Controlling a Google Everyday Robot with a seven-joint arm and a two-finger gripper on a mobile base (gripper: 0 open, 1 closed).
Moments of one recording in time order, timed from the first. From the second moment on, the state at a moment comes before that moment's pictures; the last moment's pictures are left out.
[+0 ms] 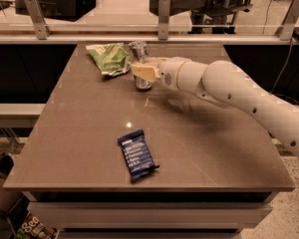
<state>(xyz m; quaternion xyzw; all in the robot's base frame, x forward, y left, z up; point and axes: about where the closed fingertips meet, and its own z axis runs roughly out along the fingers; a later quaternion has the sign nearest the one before) 0.699 0.003 0.871 -0.27 0.72 0.28 0.57</state>
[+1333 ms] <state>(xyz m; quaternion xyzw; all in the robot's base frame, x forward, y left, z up) 0.694 -0.019 0.883 -0.25 0.70 0.27 0.61</state>
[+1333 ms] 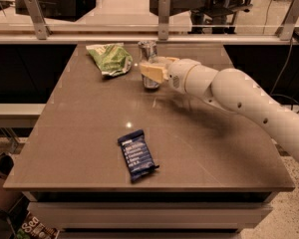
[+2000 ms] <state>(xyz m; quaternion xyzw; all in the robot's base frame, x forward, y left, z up) 0.693 -0.042 0.888 -0.24 0.68 0.26 0.64</state>
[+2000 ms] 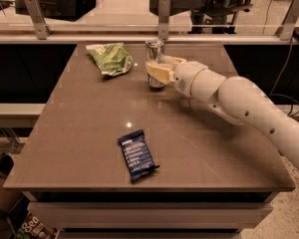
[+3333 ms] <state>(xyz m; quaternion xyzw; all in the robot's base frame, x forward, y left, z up) 0.675 -0.032 0.883 -0.28 0.68 0.26 0.63</state>
